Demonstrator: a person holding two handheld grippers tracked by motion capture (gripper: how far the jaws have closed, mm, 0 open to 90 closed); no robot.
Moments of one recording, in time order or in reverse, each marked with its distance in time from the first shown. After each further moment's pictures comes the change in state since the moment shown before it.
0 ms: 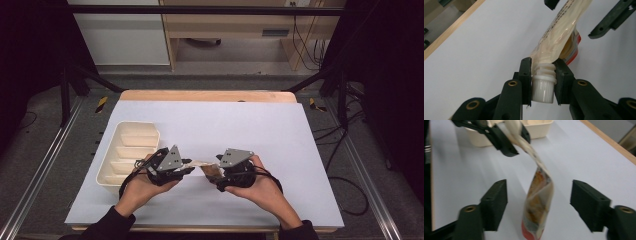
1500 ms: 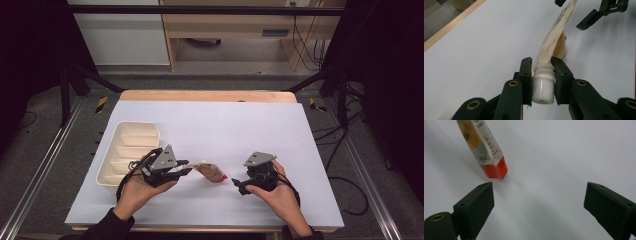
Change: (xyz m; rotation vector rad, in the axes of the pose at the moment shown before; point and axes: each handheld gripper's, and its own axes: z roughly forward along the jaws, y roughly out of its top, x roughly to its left) left arm 0.000 -0.002 -0.014 -0.028 -0.028 -0.062; right arm -0.028 -0.067 -0.017 0.161 -0.168 0.220
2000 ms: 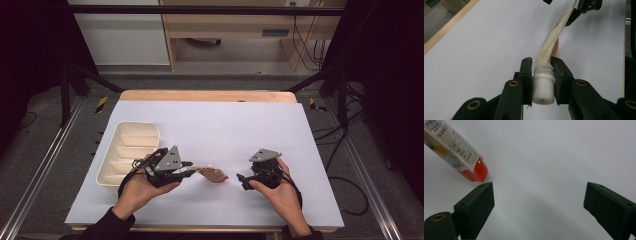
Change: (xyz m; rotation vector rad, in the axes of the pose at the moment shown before) left arm -0.006 0.018 -0.001 0.033 -0.042 0.063; right arm -0.013 -0.005 0.000 0.014 -0.068 0.082
